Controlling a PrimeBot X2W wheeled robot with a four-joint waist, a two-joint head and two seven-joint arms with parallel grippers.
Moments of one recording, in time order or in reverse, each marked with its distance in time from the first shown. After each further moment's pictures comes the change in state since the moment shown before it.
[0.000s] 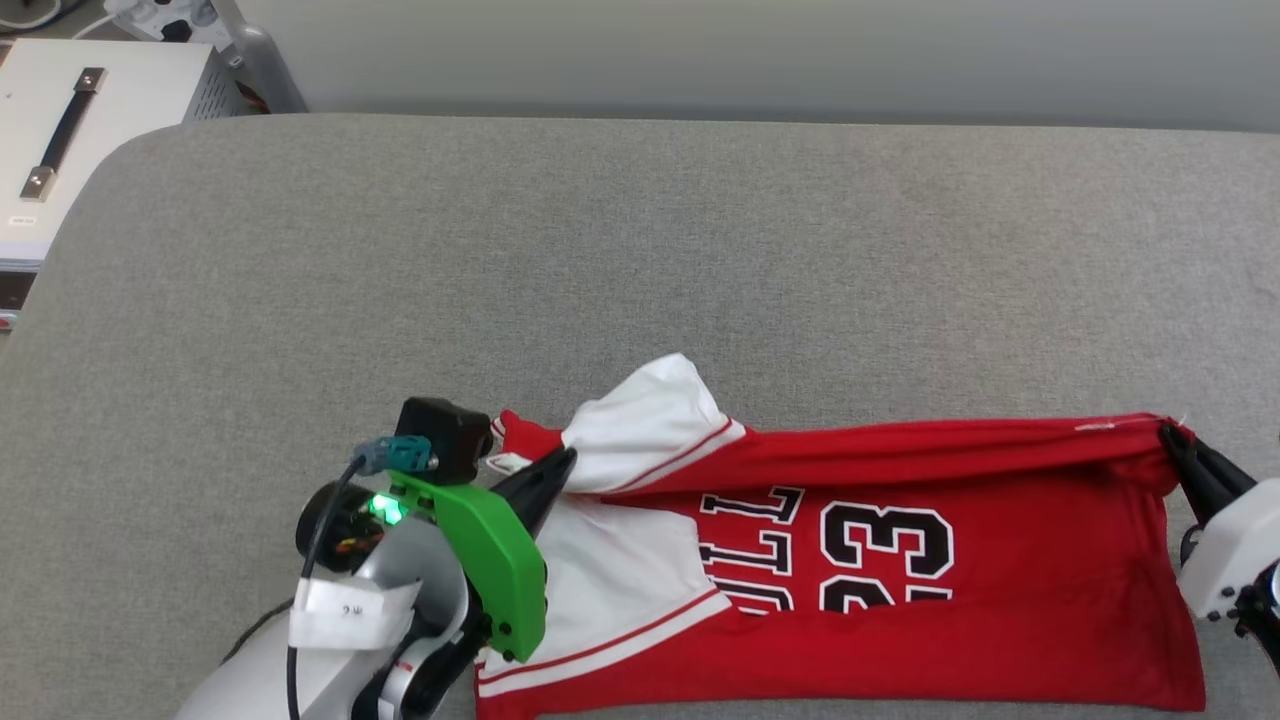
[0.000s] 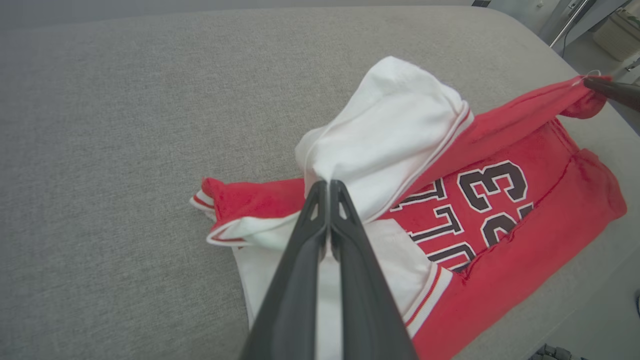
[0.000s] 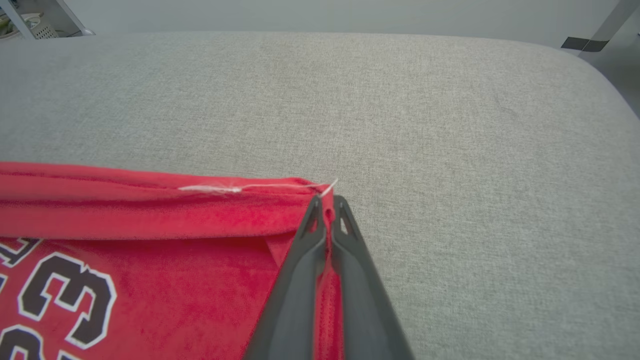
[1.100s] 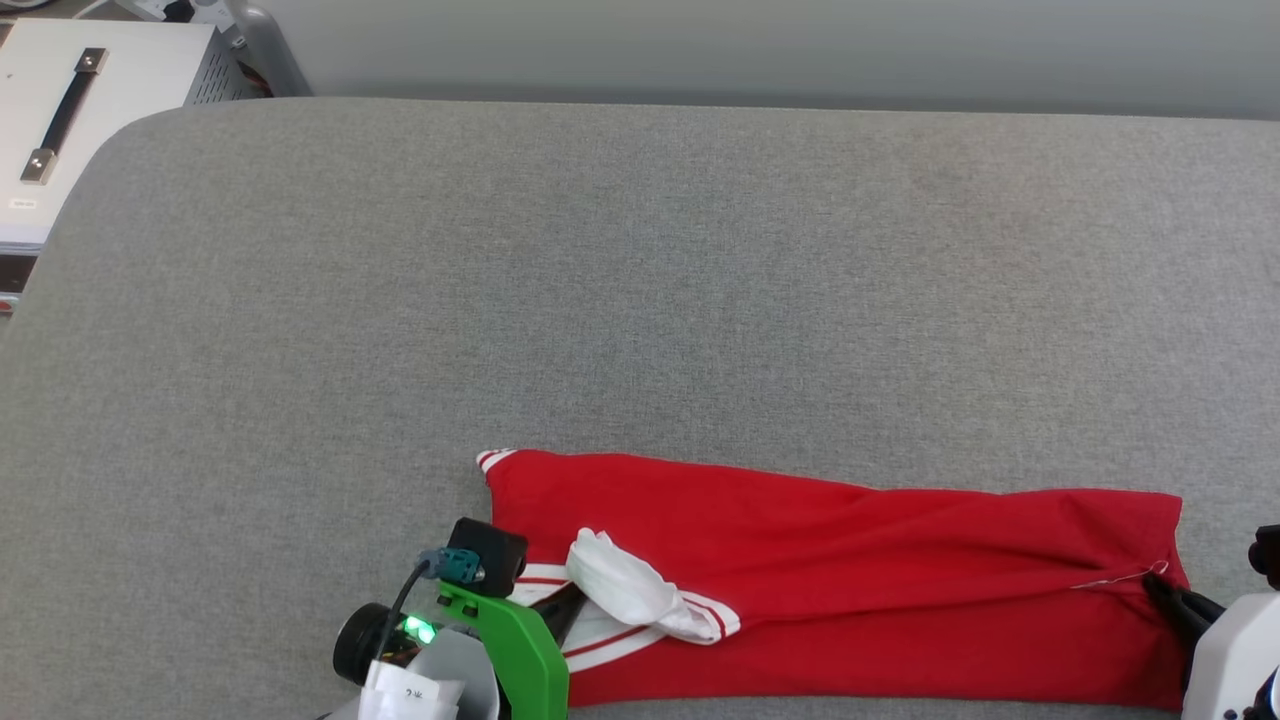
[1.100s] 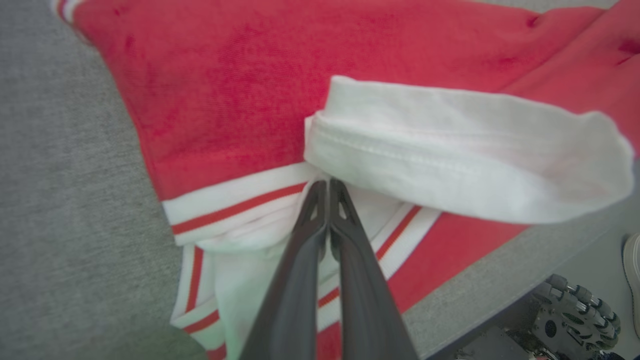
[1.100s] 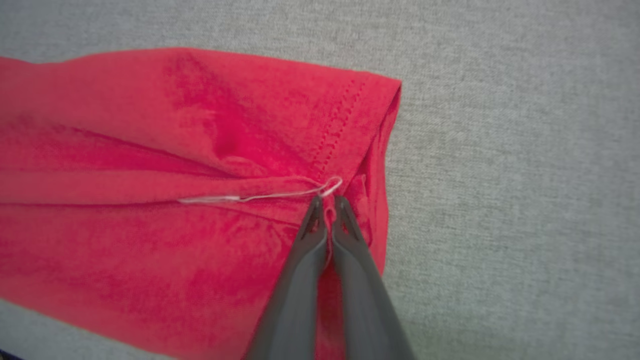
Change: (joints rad) left arm 0.109 -0.069 -0.104 0.194 0.003 -0.023 -0.042; right arm 0.253 -0.016 -0.054 -0.157 0.012 0.000 0.223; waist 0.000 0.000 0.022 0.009
